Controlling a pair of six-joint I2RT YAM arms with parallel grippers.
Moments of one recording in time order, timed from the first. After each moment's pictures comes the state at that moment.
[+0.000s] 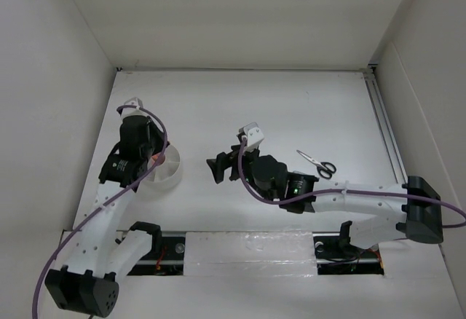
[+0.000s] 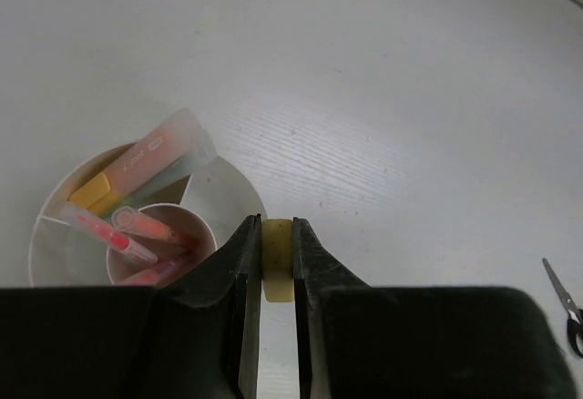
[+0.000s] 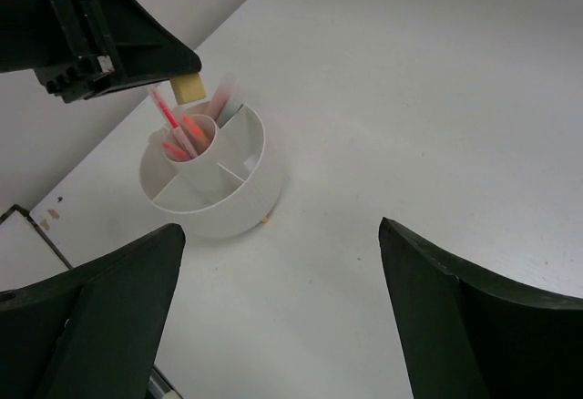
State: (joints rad) left arm -0.19 0.85 0.88 -0.57 -0.17 -0.55; right arm 1.27 1.34 0.95 0.27 0.59 0.33
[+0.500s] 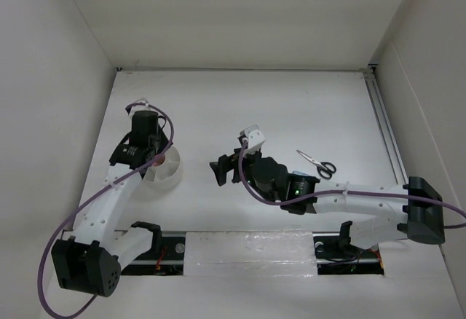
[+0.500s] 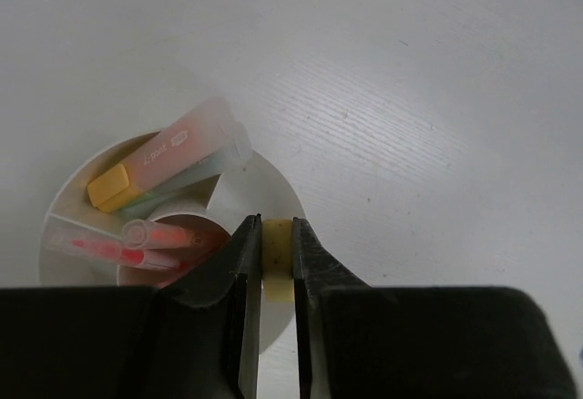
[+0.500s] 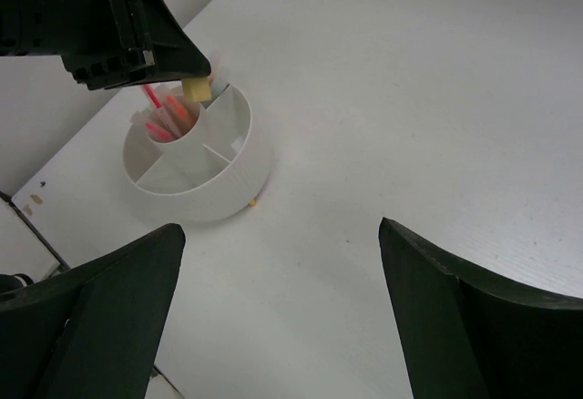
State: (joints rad) left arm -0.20 1.01 0.88 -0.57 -0.23 -0.55; right arm 1.27 1.32 0.92 0.24 0.59 0.34
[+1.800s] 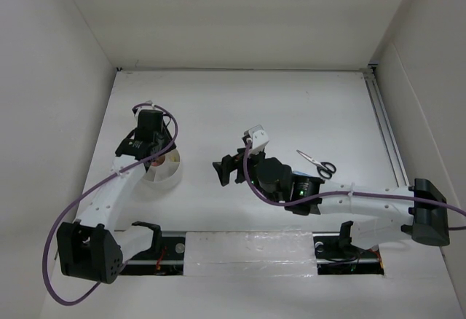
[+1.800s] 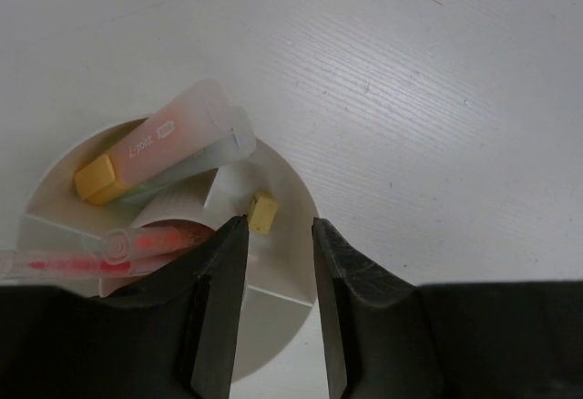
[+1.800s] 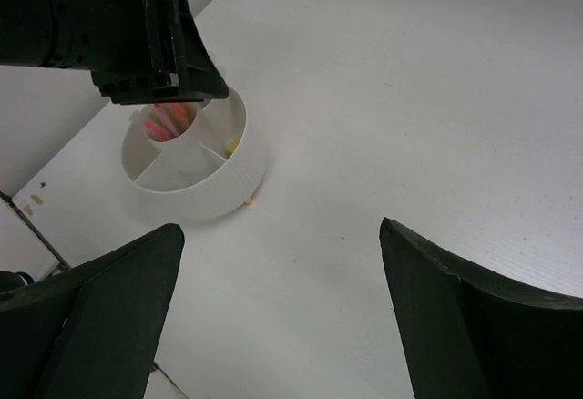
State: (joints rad) left arm -0.20 1.12 0.88 -0.59 -0.22 -0.54; right arm 1.27 1.28 0.90 0.22 0.59 0.34
